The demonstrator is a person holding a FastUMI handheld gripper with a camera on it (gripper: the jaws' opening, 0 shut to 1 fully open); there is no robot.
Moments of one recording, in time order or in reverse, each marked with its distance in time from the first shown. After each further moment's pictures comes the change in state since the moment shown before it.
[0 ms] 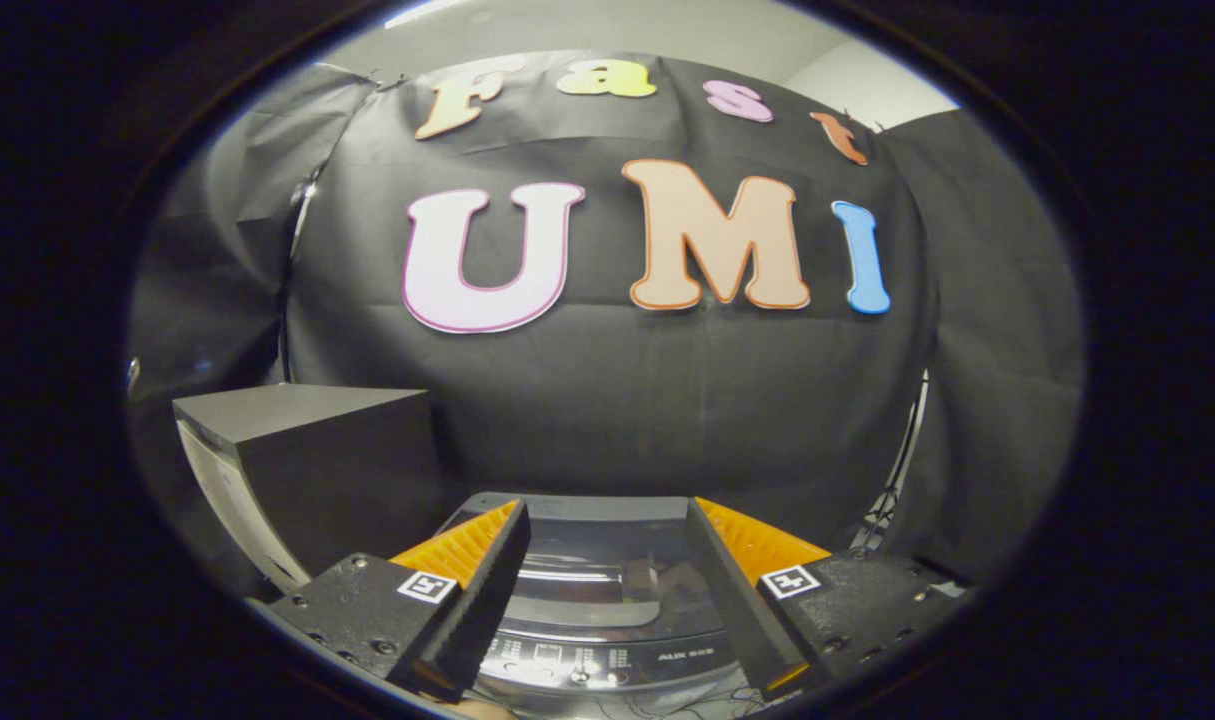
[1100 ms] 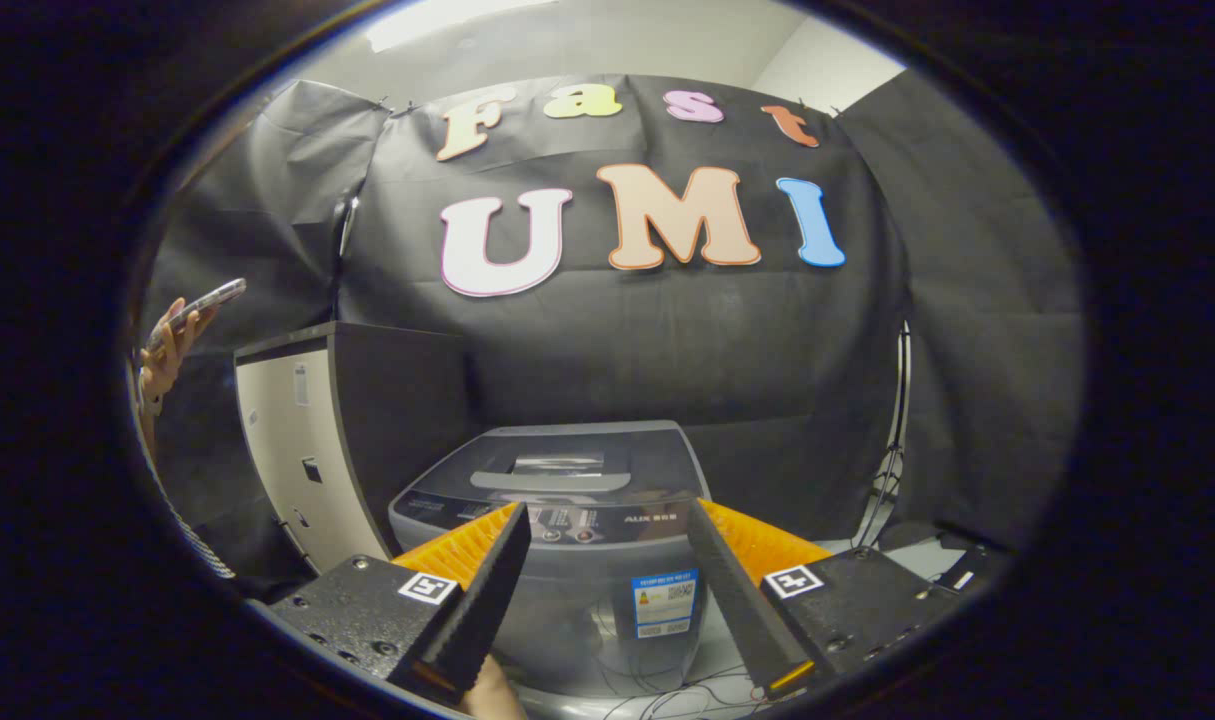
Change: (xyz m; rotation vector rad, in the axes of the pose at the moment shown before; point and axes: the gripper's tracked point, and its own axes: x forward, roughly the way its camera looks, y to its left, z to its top) arm -0.042 0.004 -0.044 0.057 -0.027 0.063
